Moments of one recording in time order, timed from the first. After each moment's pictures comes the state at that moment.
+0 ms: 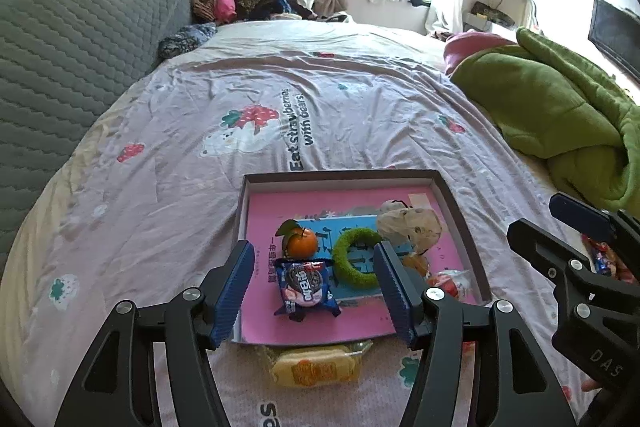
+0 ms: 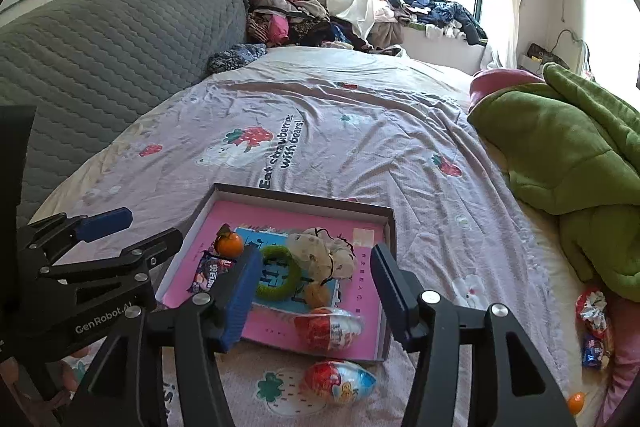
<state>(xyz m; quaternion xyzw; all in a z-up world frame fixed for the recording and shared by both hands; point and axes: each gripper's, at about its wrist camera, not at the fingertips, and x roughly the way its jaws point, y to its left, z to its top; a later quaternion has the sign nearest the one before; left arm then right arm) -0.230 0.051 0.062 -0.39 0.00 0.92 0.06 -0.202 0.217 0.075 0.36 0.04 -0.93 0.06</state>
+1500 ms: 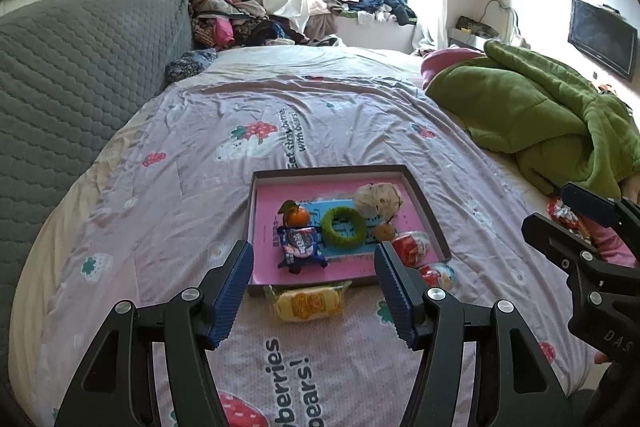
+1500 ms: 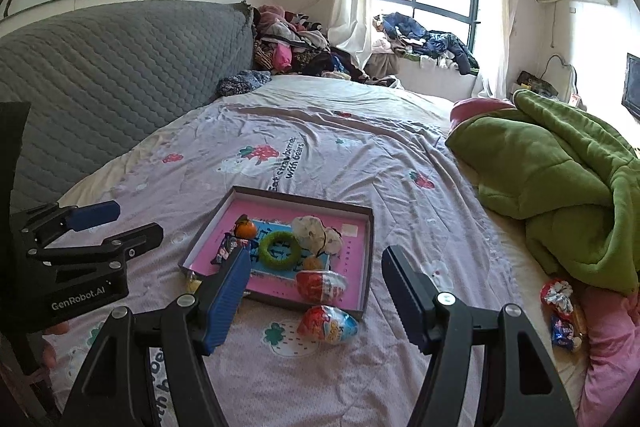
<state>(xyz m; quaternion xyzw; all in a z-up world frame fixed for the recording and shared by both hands) -0.113 0.041 0.103 -0.35 0.01 0.93 0.07 -0.088 0.230 0.113 0.31 0.05 -0.95 0.06</state>
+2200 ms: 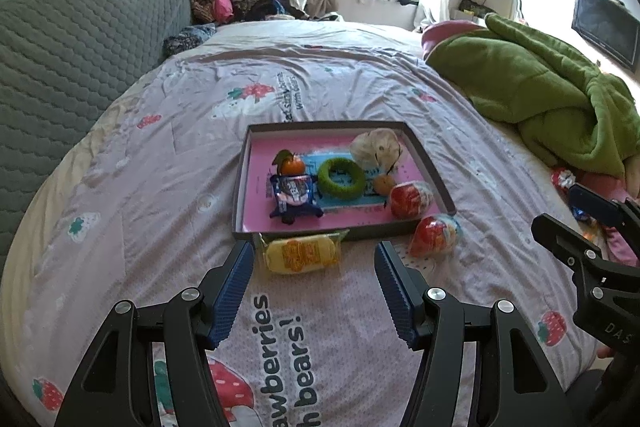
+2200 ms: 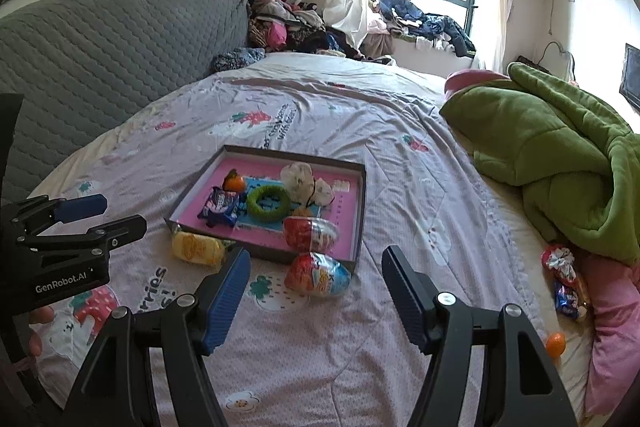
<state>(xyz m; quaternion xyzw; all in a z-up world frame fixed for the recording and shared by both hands) -0.092 0.046 0.050 -0.39 0.01 0.92 0.07 -0.065 0.243 0.063 0.34 0.05 -0.94 0.05</state>
